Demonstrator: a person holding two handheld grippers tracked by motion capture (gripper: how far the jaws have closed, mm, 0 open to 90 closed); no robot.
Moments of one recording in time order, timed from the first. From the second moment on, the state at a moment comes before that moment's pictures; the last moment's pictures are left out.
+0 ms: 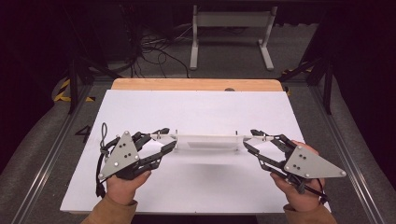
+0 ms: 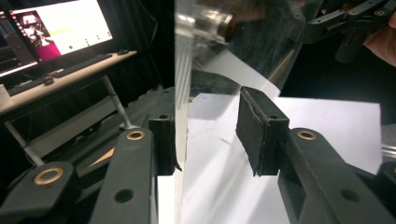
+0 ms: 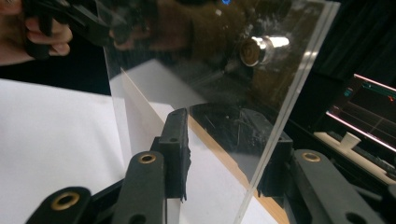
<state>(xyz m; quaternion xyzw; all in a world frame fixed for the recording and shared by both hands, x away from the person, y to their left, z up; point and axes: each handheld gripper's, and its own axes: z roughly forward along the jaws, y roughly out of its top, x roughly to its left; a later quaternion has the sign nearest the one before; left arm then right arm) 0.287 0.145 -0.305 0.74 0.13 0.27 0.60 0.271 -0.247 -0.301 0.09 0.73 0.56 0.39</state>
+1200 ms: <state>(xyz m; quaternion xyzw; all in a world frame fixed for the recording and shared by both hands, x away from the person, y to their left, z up) 0.318 0.169 -0.333 0.73 0.24 0.20 0.60 0.327 -0.248 -0.318 0.17 0.71 0.63 0.28</state>
